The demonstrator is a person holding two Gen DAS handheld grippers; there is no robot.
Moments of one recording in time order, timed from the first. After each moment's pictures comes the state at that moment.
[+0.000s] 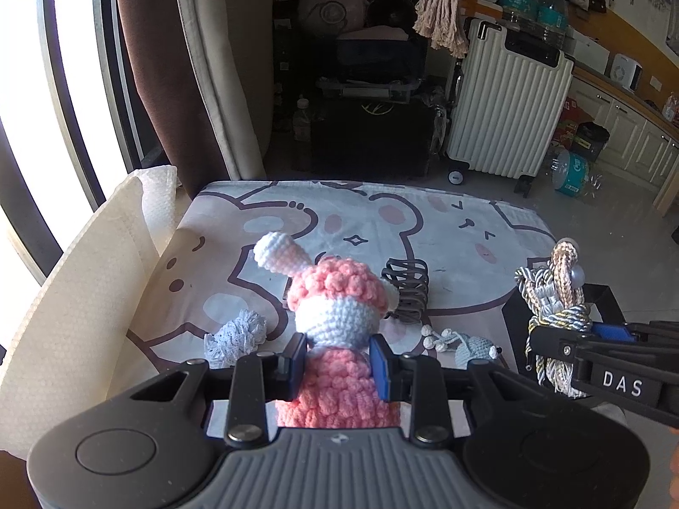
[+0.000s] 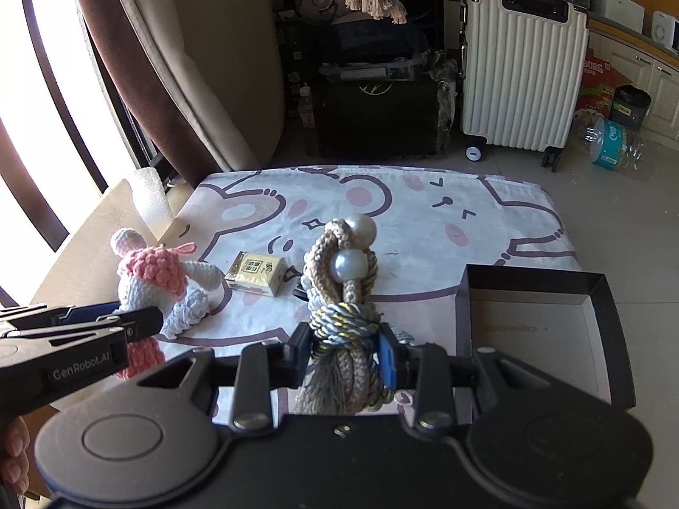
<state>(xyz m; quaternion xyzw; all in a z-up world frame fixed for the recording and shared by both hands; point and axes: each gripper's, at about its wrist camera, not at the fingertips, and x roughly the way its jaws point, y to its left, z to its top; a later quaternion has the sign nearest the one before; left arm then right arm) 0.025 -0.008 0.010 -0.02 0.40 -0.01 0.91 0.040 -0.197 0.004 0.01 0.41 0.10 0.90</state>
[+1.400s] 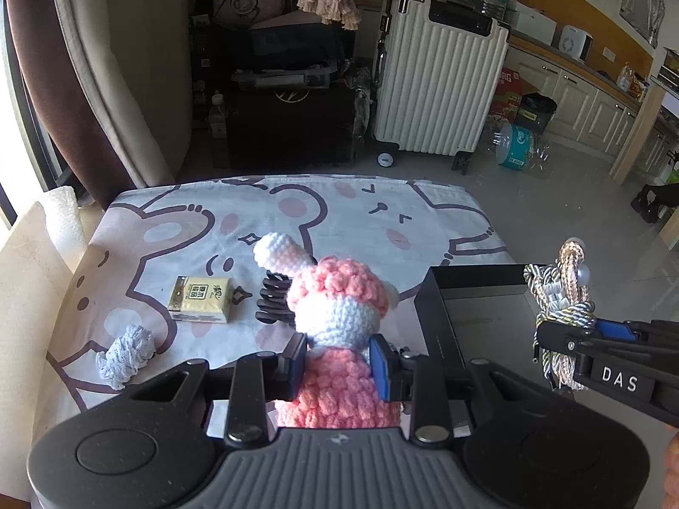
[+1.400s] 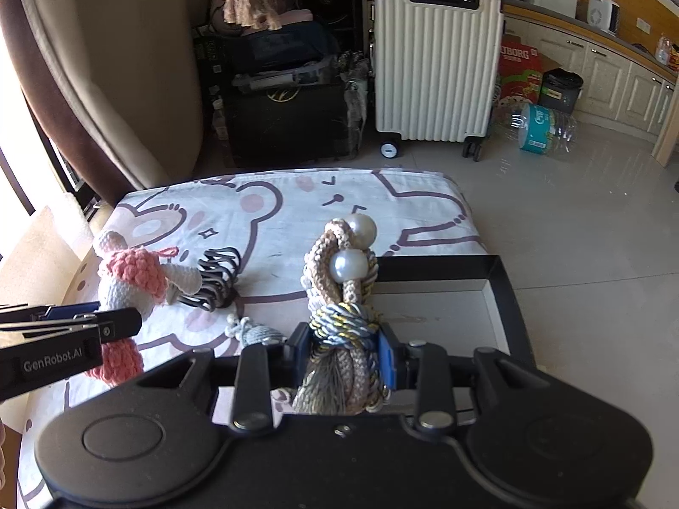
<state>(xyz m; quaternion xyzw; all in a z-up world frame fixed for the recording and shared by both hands) 0.053 -0.107 -0.003 -0.01 0.42 -0.08 0.91 0.041 -0.300 -0.007 0.02 0.41 0.01 0.91</state>
